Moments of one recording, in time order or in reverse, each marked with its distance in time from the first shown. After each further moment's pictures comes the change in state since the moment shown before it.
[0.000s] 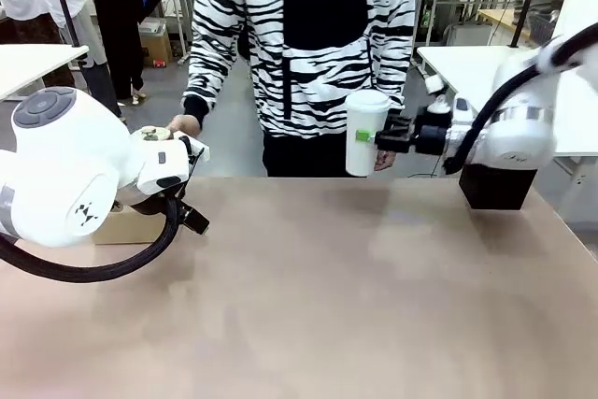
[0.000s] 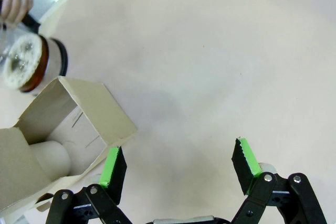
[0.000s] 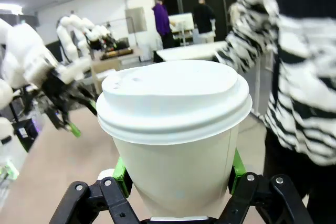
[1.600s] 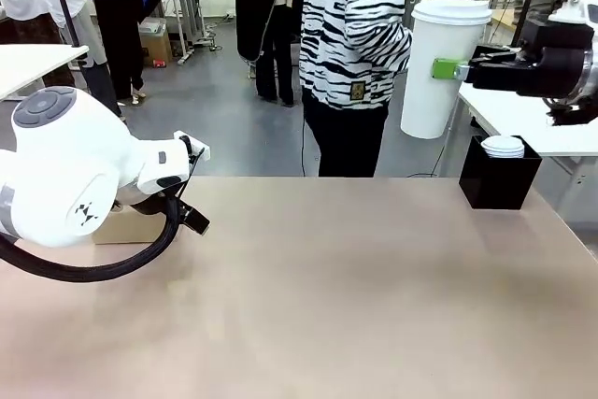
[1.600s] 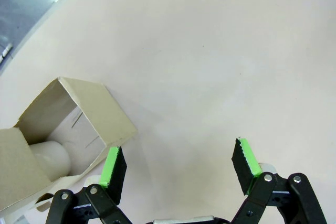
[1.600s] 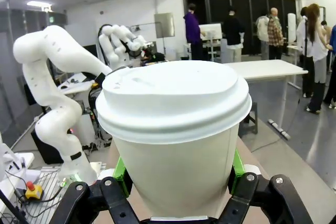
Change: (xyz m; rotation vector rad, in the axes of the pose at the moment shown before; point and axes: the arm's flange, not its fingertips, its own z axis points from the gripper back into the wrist) left arm 0.000 0.000 0.000 0.000 0.000 -0.001; right arm 0.155 0.178 0.091 0.111 0.005 0.017
